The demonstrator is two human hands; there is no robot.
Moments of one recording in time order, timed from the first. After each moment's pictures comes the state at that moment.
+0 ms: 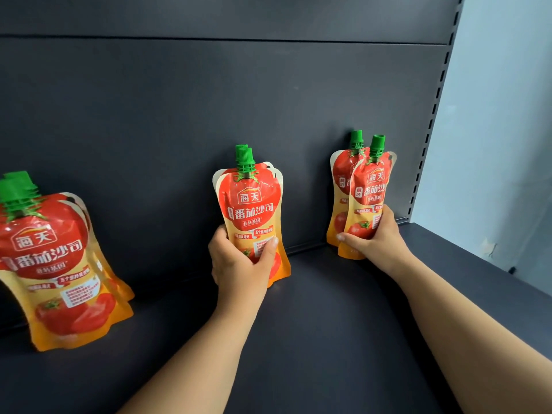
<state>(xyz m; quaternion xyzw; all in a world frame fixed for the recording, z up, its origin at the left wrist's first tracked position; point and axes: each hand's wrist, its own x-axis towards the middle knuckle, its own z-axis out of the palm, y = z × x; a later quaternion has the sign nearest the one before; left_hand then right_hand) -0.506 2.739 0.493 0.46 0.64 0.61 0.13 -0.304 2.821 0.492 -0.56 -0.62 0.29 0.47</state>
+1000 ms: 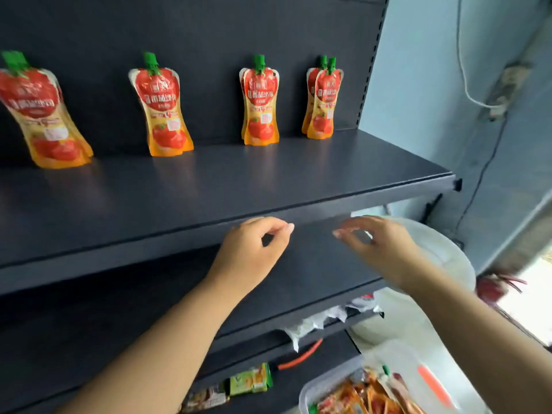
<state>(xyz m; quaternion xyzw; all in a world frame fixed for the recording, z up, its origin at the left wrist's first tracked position) -0.467 2.379 0.474 0.66 0.57 0.46 0.16 -0.270 2.413 0.483 -0.55 -0.78 0.11 0.28</state>
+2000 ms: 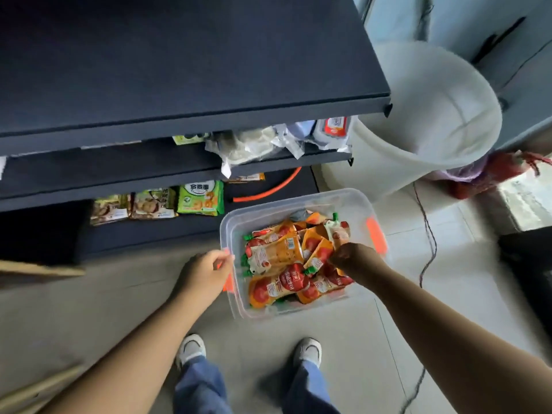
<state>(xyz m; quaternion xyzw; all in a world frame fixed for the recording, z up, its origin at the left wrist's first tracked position) -0.292 2.264 0.131 0.40 0.82 0.15 0.39 -0.051 2.359 0.136 -0.65 -0.64 0.38 -0.17</state>
